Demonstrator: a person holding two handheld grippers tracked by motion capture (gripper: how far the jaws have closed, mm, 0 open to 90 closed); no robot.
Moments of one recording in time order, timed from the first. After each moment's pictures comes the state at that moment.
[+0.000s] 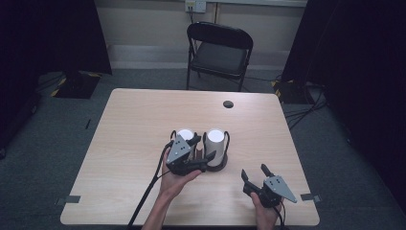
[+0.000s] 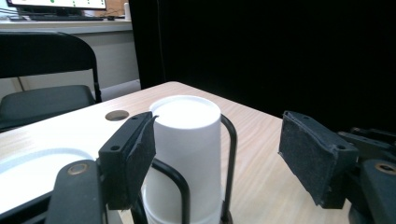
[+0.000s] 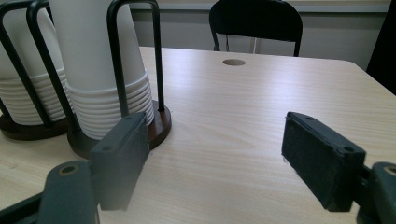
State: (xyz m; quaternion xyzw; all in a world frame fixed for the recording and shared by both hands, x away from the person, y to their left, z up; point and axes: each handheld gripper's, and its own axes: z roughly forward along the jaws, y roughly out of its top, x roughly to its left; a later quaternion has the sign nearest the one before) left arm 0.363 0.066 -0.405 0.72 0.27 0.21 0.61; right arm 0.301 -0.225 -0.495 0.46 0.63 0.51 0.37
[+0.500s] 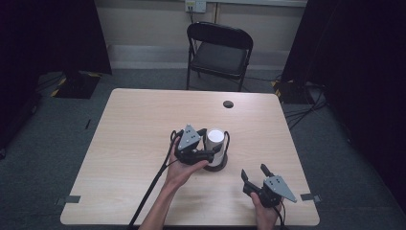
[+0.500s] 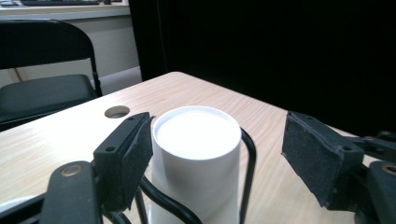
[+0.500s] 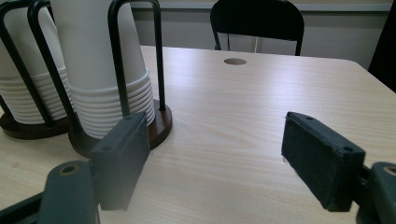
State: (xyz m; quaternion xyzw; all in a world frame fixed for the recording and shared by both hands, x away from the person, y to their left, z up) left arm 0.392 0.046 -0.399 0.74 0.28 0.21 0.58; right arm 0.301 -0.225 -0.495 0.46 0.63 0.51 0.37
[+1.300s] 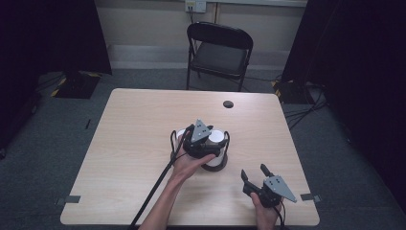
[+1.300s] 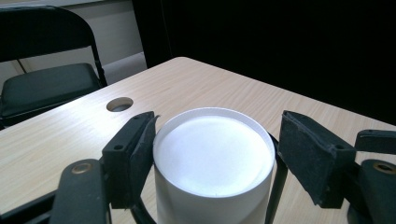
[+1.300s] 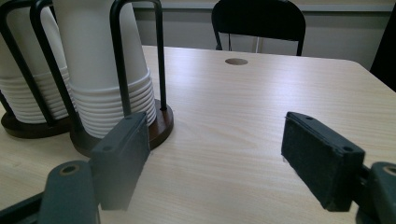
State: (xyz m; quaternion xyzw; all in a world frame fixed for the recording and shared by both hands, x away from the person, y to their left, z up) left arm 0.413 0.025 -0.405 0.76 0.28 0.22 0.54; right arm 0.301 -0.225 -0.495 0.46 0.63 0.51 0.37
